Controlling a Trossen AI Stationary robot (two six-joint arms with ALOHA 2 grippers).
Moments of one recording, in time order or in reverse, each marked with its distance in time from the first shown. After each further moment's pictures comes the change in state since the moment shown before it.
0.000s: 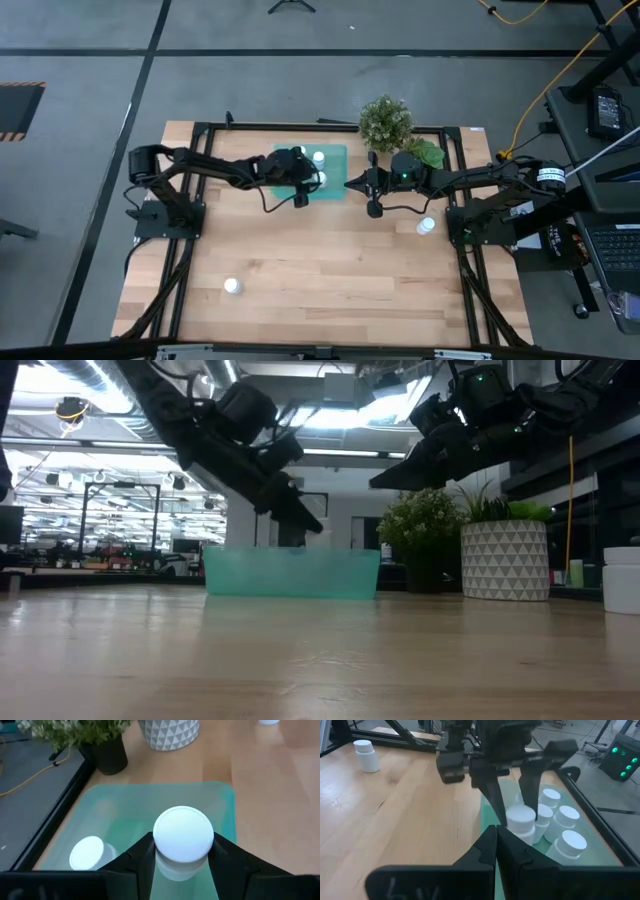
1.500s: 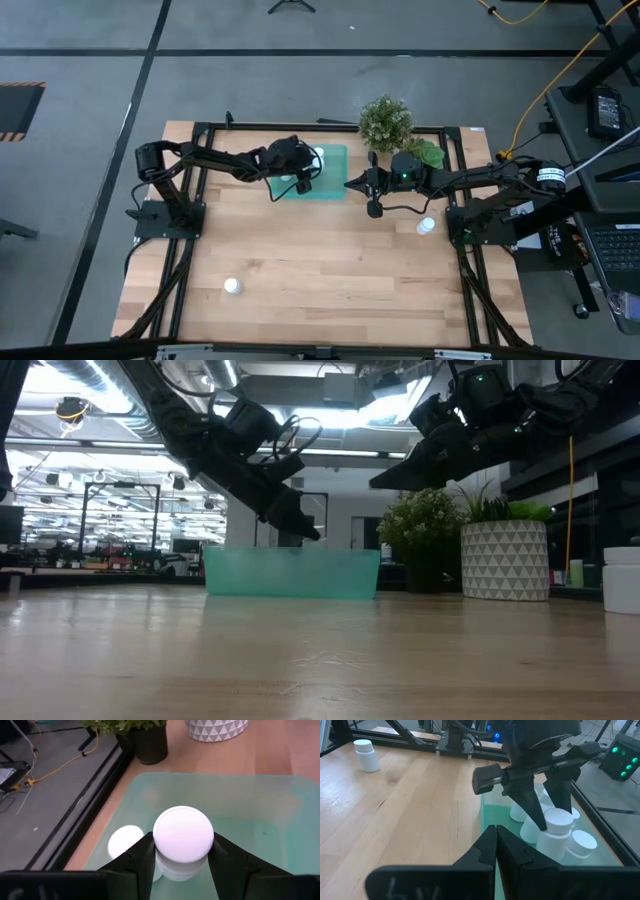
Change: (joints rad) left arm 0.095 0.056 0.028 0.035 -0.046 0.011; right arm 0.000 0.000 0.000 -0.001 0.000 0.000
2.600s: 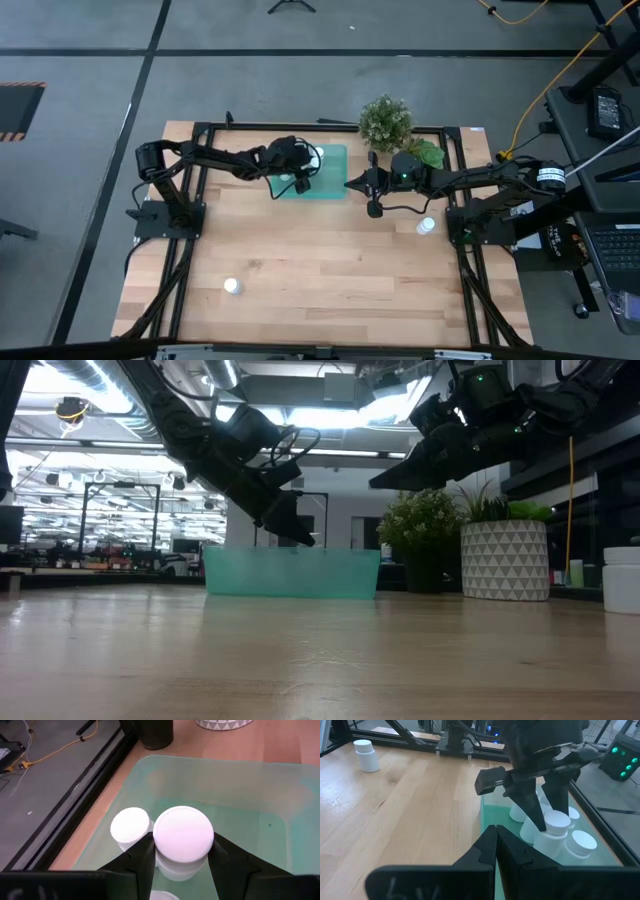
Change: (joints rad) left arm 0.025 0.004 0.000 -0.043 0.008 -0.055; right arm 0.000 0.000 0.000 0.002 0.000 0.000
